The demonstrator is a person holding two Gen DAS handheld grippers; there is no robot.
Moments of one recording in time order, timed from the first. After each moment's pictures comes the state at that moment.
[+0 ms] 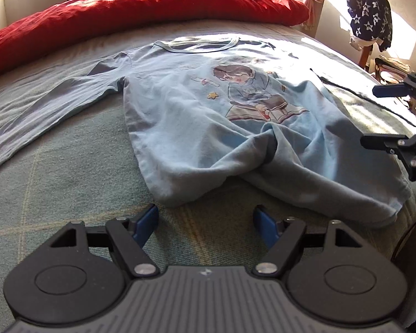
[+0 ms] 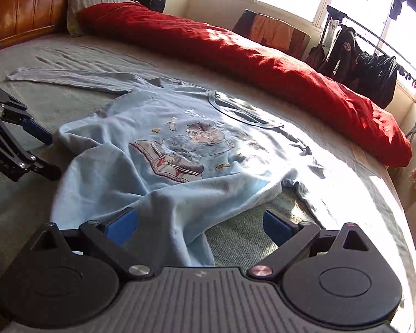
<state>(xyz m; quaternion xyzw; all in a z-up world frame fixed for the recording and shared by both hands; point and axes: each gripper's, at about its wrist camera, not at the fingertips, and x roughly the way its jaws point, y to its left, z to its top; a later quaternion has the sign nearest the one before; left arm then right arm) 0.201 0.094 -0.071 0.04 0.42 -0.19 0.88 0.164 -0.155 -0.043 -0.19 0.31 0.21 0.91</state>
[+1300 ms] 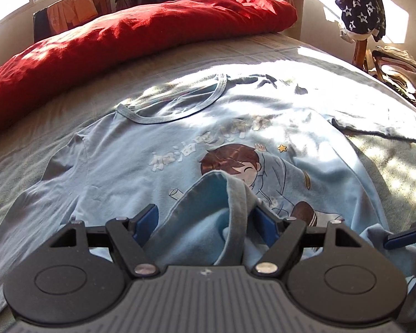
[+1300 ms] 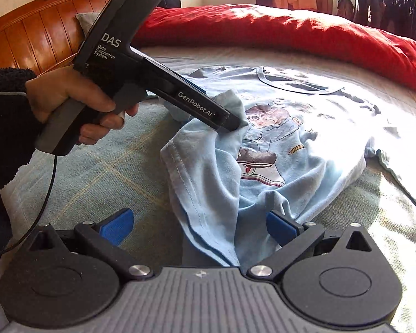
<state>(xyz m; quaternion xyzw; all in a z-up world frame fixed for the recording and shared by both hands) 0.326 0.019 -0.043 0.12 0.38 -0.23 0.89 0.193 -0.136 -0.071 -0.05 0.38 0.29 0.88</state>
